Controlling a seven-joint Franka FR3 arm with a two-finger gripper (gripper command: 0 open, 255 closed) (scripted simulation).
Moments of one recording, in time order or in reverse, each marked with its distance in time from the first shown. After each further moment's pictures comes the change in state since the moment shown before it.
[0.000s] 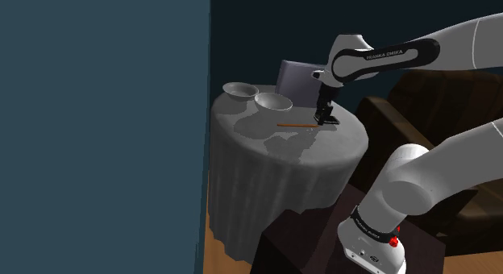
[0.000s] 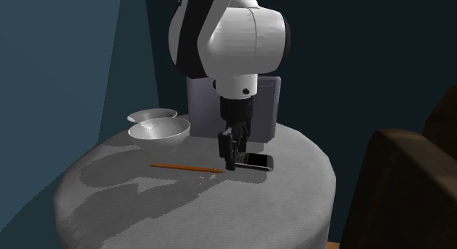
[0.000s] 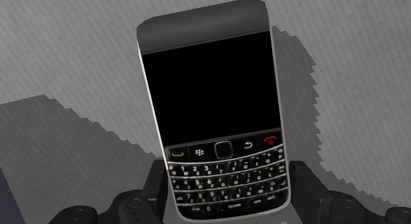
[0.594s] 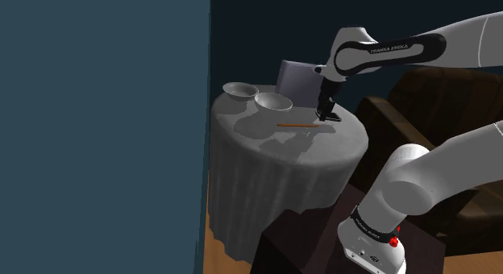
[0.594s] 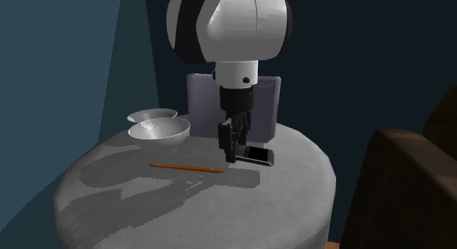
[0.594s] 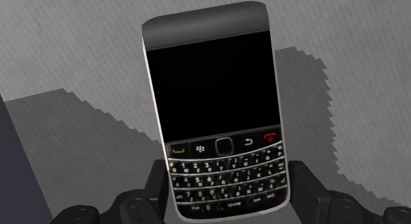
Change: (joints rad) arm 0.000 -0.023 0.017 0.039 0.007 -0.062 0.001
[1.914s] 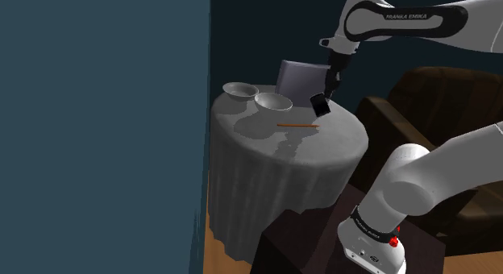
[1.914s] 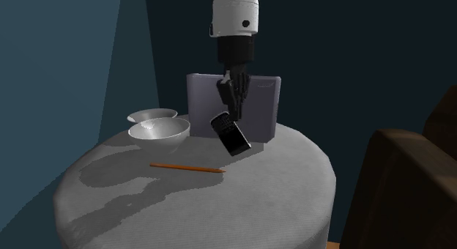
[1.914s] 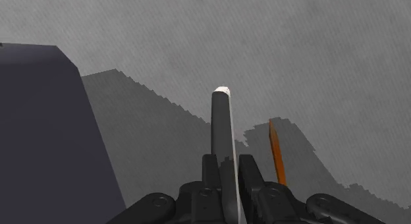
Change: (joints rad) arm 0.019 -0.014 0.054 0.236 0.043 -0.250 -0.008
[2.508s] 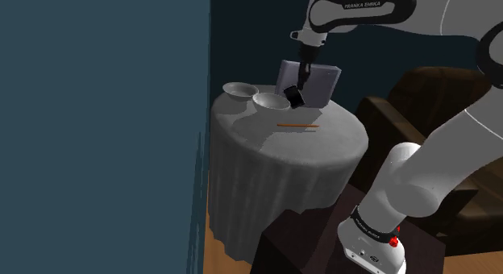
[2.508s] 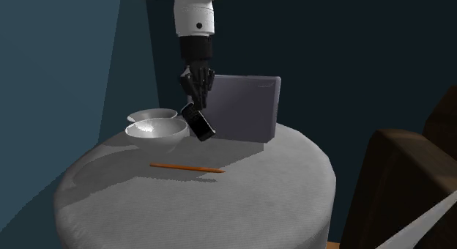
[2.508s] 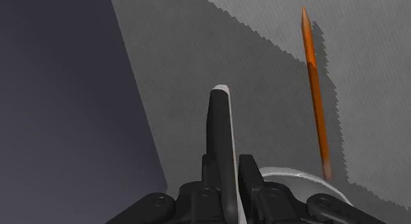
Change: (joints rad) arm 0.097 0.278 0.031 0.222 0.114 0.039 0.068
